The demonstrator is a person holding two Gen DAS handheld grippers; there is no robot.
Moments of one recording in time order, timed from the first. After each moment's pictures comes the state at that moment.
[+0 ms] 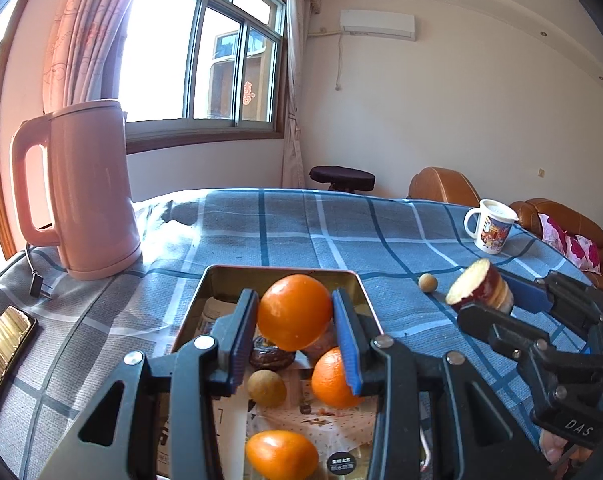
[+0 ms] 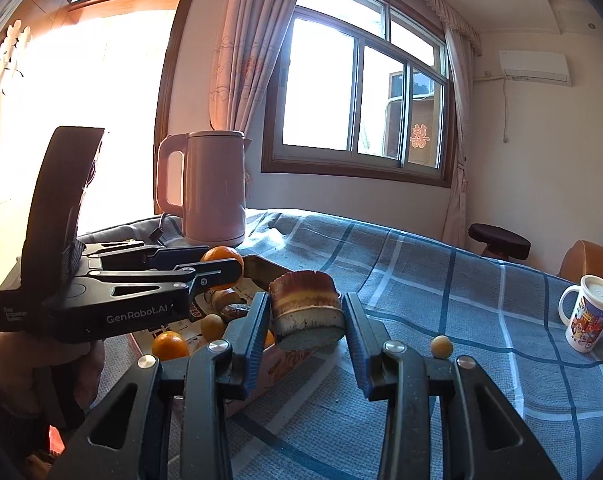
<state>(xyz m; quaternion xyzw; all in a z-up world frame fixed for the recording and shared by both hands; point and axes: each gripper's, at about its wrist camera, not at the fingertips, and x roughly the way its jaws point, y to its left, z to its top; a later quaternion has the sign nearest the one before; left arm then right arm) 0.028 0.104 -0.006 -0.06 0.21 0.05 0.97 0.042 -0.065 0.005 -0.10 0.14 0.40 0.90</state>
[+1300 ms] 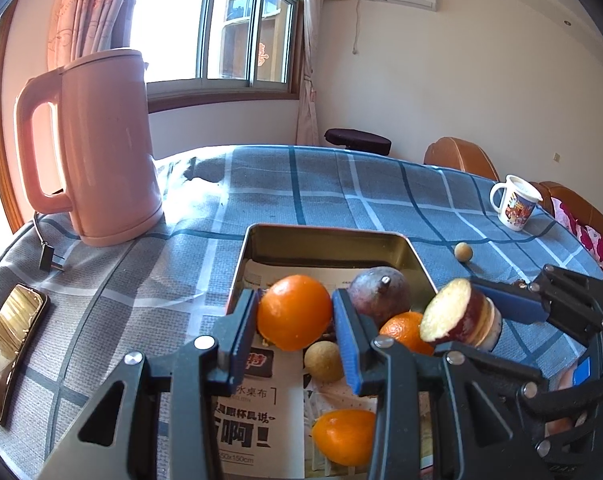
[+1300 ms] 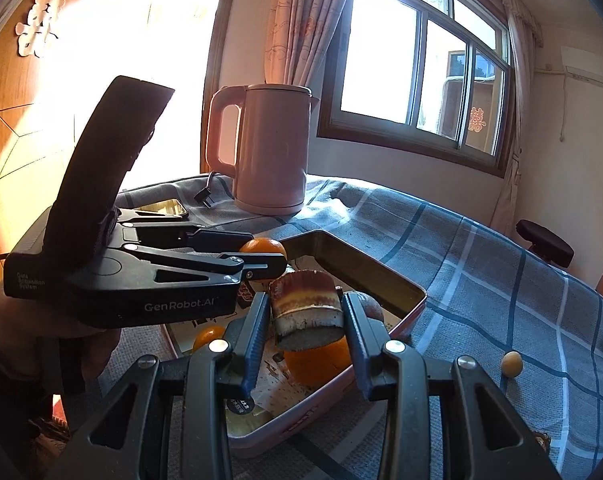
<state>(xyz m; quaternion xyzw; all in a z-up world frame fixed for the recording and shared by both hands) 0.038 0.139 -0.021 -0.07 0.28 0.07 0.95 0.042 -0.006 -0.006 -0.17 0.18 0.47 0.85</state>
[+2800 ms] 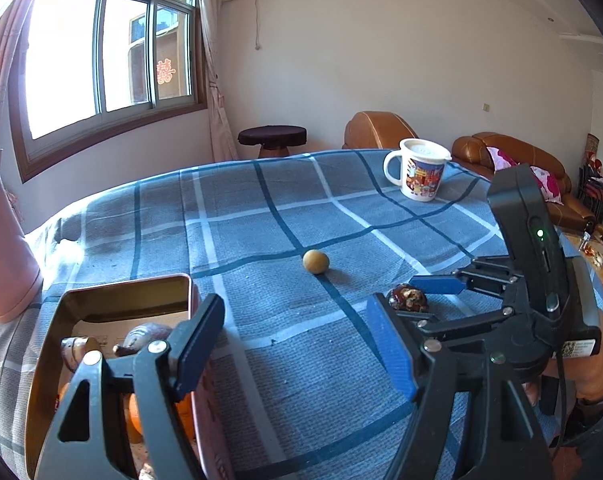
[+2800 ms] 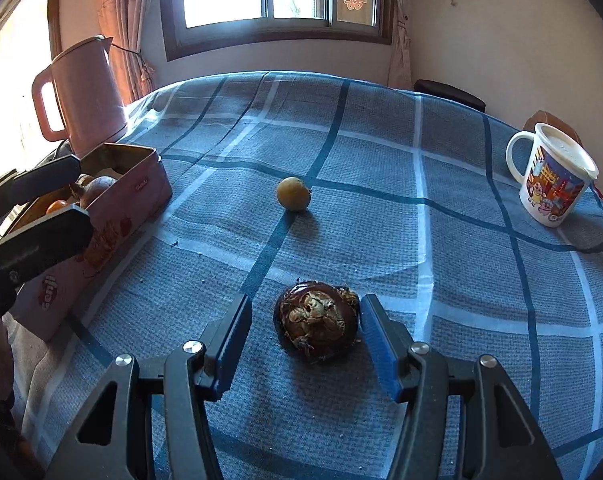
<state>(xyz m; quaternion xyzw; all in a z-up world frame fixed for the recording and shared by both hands) 0.093 -0.017 -0.006 0.02 0.29 -0.06 0.96 0.152 -0.147 -0.046 -0.12 0.39 0.27 0.87</state>
